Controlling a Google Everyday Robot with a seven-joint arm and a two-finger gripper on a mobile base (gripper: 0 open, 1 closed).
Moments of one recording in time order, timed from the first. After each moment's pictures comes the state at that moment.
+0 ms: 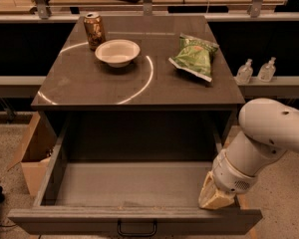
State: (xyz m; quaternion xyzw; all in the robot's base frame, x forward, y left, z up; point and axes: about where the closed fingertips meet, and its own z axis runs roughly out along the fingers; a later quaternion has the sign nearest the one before) arm 0.354 -0.151 0.680 -0.66 0.72 0.21 0.05
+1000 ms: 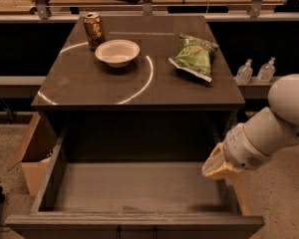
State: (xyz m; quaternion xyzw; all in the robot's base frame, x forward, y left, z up) arm 0.404 -0.159 0.738 -0.63 0.74 0.18 0.16
